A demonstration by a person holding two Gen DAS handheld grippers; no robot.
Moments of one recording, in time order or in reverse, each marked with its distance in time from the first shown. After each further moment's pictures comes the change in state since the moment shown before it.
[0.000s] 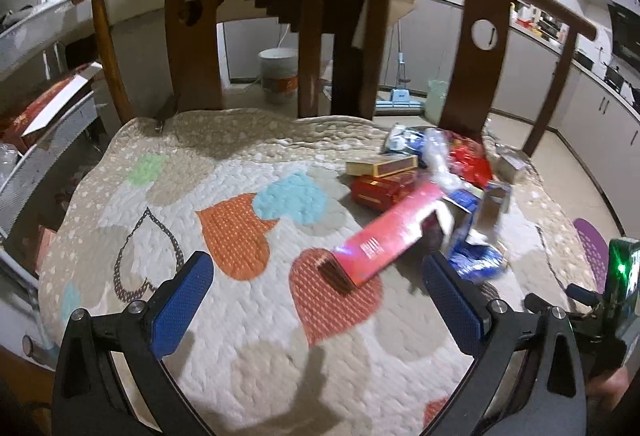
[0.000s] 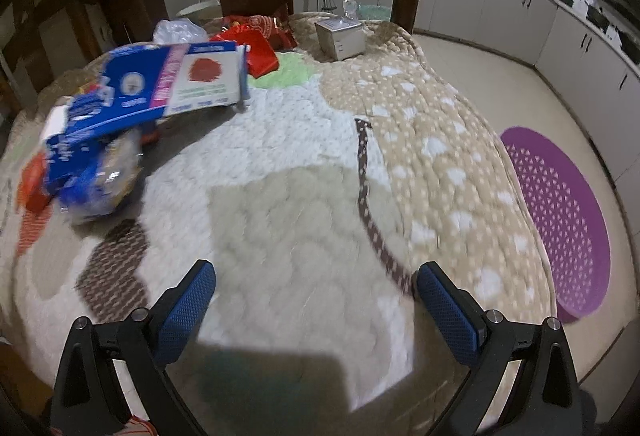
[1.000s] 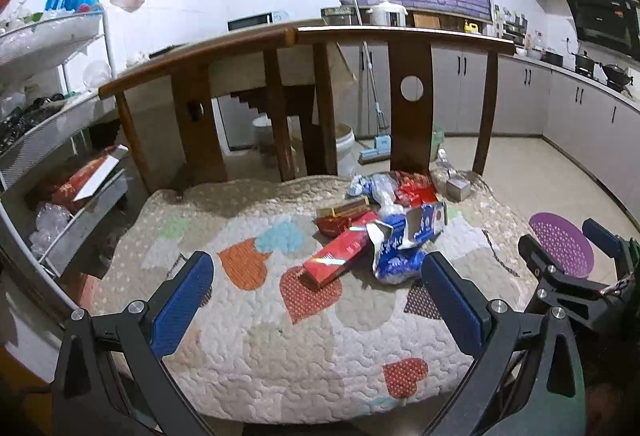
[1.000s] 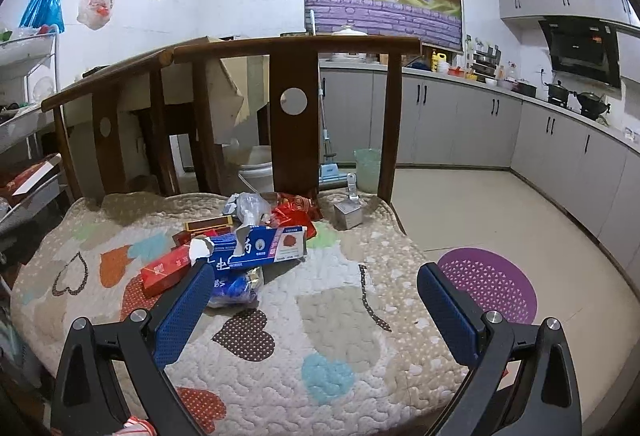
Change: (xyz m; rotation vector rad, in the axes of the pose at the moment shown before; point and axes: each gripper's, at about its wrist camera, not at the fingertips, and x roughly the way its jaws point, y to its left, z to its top) left arm -0.122 -0.052 -0.018 0.128 -0.196 0.029; right arm -0.163 0.044 0.013 -0.005 -0.503 -0.025
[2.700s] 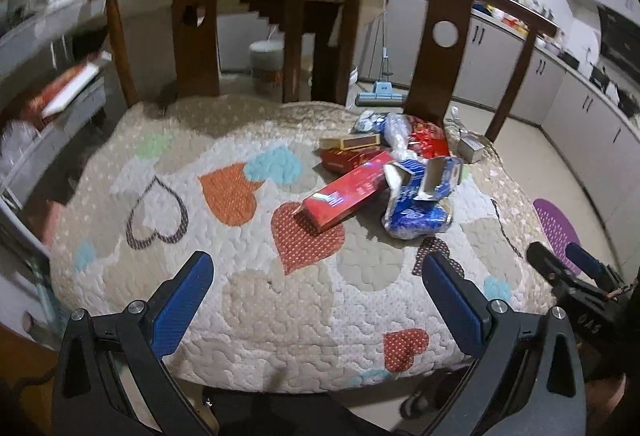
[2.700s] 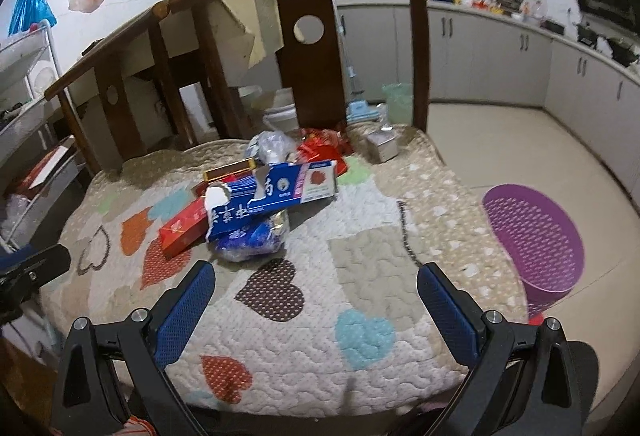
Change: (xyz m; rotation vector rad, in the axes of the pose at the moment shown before) left arm 0.064 0.049 -0.025 -0.177 0.254 -0.094; right arm 0.043 -0.012 -0.017 0.068 0.237 0.161
